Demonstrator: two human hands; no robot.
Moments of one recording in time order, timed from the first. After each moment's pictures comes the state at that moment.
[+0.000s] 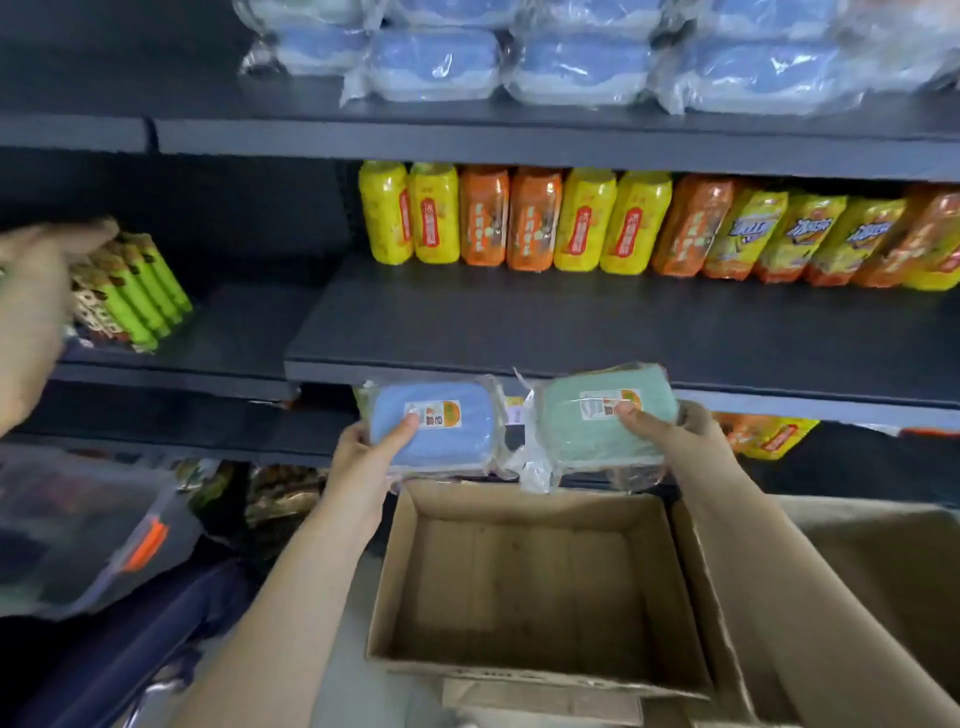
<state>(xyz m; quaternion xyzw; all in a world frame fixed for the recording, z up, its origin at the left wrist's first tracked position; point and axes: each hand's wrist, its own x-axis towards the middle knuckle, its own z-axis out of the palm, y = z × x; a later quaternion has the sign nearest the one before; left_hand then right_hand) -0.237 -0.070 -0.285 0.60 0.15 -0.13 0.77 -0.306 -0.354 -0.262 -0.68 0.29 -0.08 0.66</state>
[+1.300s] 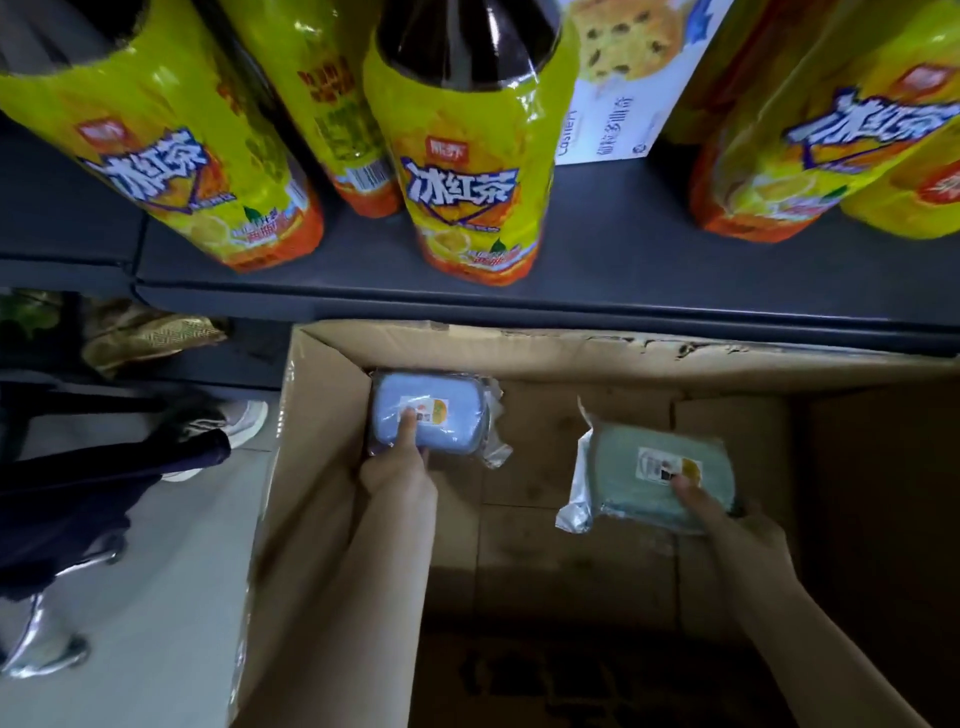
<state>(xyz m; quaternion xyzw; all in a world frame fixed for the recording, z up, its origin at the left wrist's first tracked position) -0.140 -0.127 -0.795 0.47 0.60 -0.05 0.65 -0.285 -0.364 -0.755 -0.58 0.57 0.09 0.58</state>
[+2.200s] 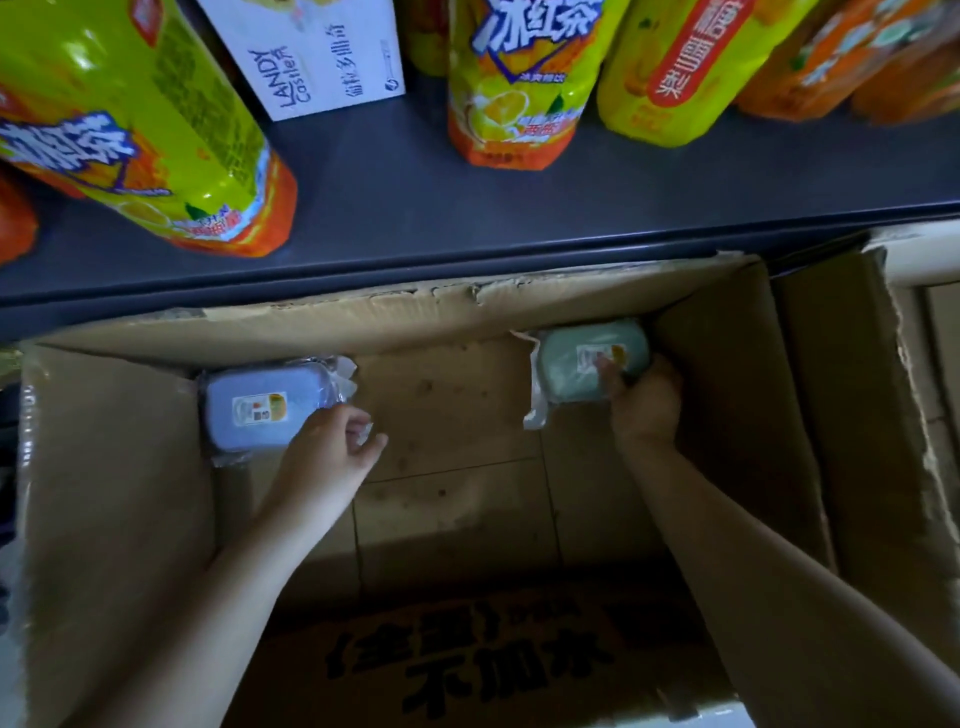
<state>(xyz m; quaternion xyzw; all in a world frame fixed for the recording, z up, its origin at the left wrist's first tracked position) -0.177 -0.174 -0.761 0.92 -0.05 -0.28 0.27 -0.263 -0.449 -0.799 -0.78 0.54 0.01 0.33</state>
